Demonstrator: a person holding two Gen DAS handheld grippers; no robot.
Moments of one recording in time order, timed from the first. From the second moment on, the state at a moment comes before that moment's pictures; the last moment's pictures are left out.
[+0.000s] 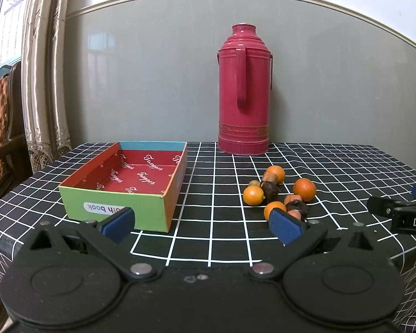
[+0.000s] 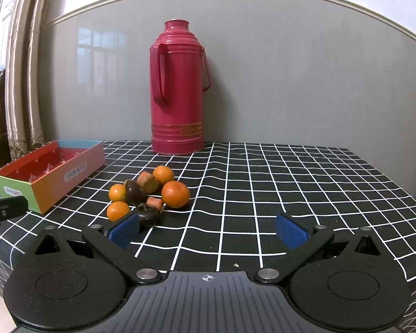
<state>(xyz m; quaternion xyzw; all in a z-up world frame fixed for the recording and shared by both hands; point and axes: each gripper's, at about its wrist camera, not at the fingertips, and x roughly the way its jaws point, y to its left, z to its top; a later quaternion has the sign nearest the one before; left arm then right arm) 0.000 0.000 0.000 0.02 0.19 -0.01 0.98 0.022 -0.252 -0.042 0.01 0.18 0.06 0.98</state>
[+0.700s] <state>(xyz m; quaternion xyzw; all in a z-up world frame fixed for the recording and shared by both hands) 0.000 0.000 0.001 0.02 0.19 -0.01 0.98 0.022 -0.253 -0.043 0.01 0.18 0.06 0.98</state>
